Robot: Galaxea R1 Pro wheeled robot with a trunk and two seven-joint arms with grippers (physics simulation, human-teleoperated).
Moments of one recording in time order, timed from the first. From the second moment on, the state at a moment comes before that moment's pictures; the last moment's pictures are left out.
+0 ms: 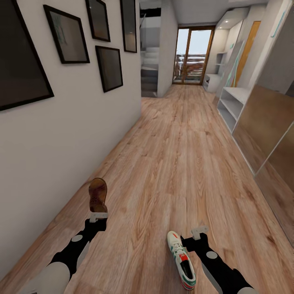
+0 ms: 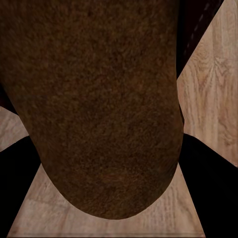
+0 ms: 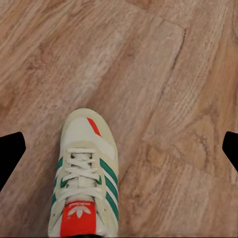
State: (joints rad) left arm -0.64 0.00 0.26 -0.40 -0.22 -0.18 -0.18; right arm -0.49 -0.09 0.34 -0.55 -0.12 -0.03 -0.05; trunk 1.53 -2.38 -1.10
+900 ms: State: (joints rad) left arm -0.64 0.00 0.26 -0.40 -0.22 -0.18 -0.18; right arm -0.49 -0.09 0.34 -0.55 -0.13 -0.03 -0.05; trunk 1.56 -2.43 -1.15
